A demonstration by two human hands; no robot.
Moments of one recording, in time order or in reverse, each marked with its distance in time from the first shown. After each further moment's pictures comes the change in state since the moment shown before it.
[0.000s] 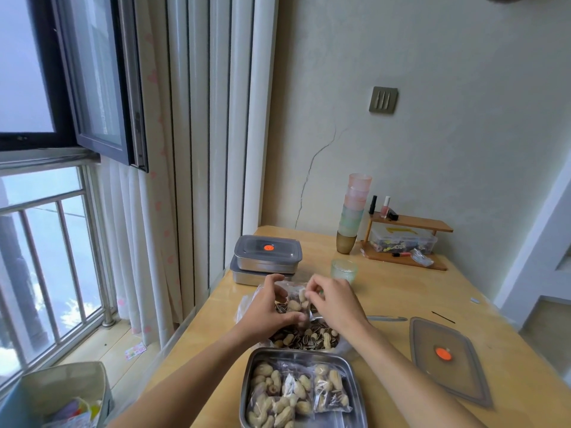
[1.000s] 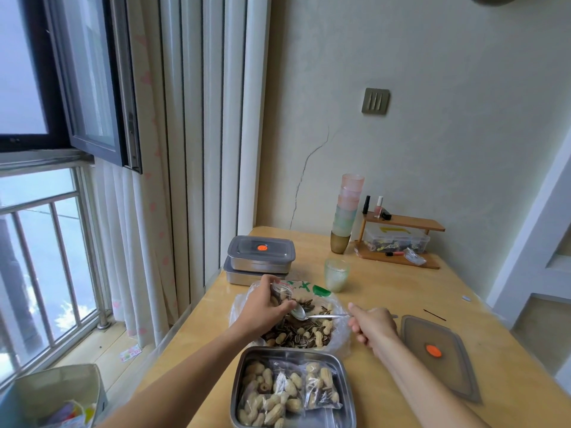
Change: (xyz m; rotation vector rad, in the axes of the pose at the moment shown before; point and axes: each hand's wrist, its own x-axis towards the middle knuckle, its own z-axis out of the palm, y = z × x) left_hand 0.004 0.017 0.008 0.061 0.071 -0.103; right_hand -0.036 0.072 -0.013 0.489 0.122 0.887
